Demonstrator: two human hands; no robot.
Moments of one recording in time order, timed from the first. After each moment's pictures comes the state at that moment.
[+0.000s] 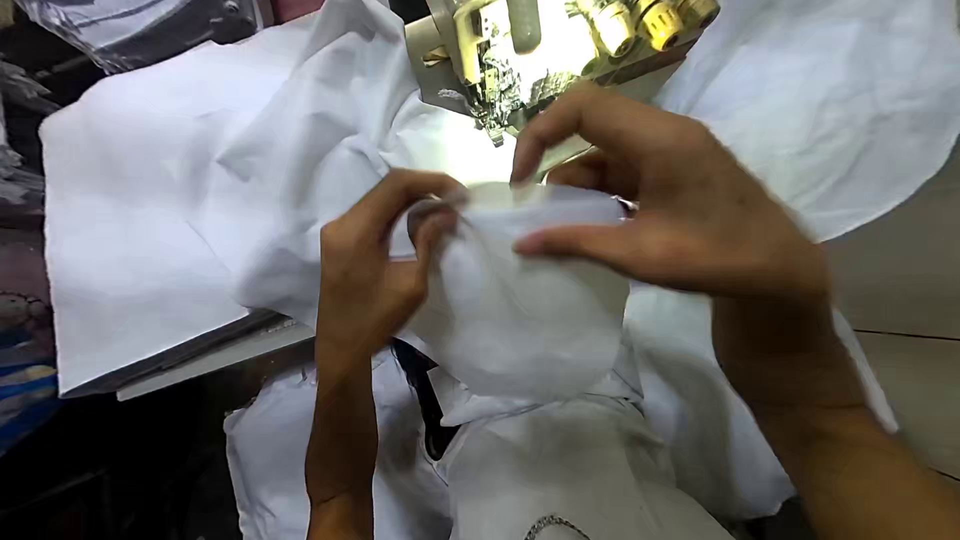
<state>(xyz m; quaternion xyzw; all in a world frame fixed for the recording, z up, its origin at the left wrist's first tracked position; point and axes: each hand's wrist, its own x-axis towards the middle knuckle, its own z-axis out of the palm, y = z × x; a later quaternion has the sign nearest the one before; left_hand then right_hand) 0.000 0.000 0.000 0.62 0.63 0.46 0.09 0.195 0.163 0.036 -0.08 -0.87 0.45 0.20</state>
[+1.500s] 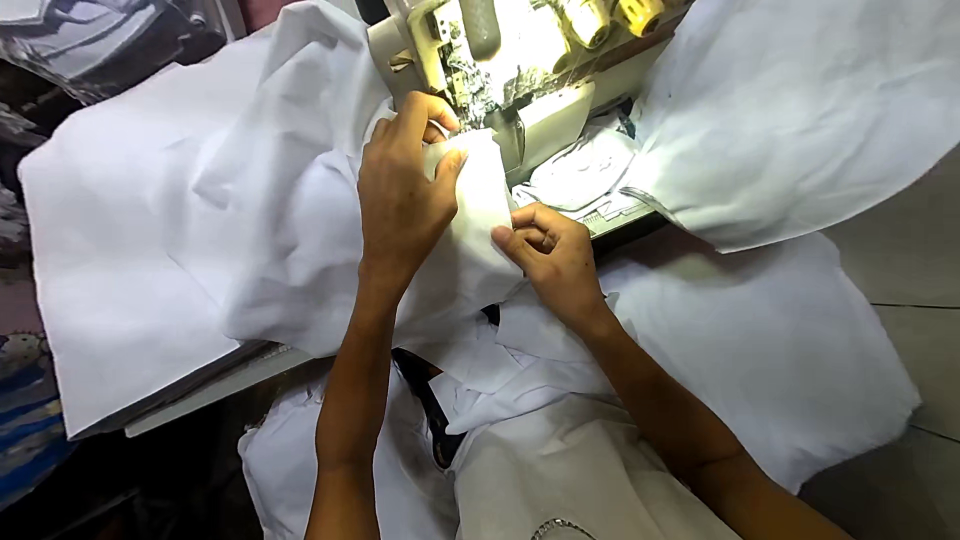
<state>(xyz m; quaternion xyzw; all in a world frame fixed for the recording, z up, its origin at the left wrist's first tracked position) -0.018 0.104 -0.042 0.61 0.72 0.33 0.01 0.179 0.118 -0.093 -0.35 -0.67 0.56 0.34</state>
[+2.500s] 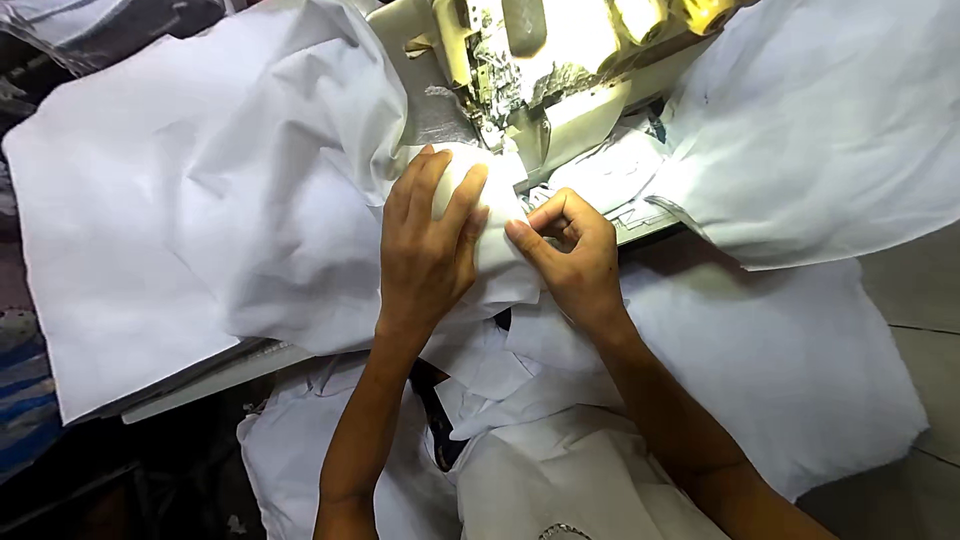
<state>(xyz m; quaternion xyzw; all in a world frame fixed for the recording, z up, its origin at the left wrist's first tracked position) 0.001 0.055 -0.077 0.65 0.70 0.28 -0.07 0.169 0.129 -0.090 -0.34 -0.68 0.52 0.38</state>
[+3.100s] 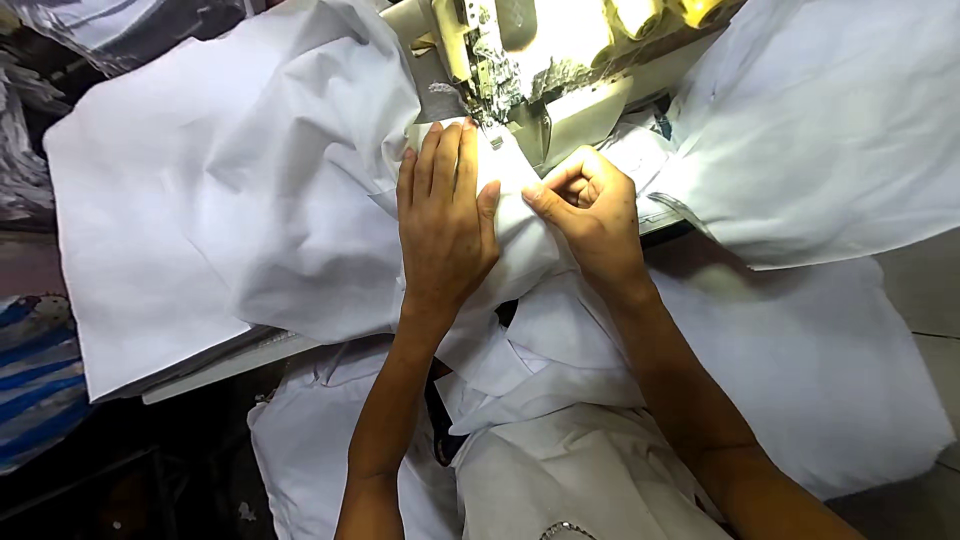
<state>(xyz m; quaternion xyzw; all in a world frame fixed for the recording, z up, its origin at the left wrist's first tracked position) 0.023 0.068 -0.072 0.63 0.75 0.20 -0.08 0.176 0.160 -0.088 -0.33 -0.66 0.56 0.37</state>
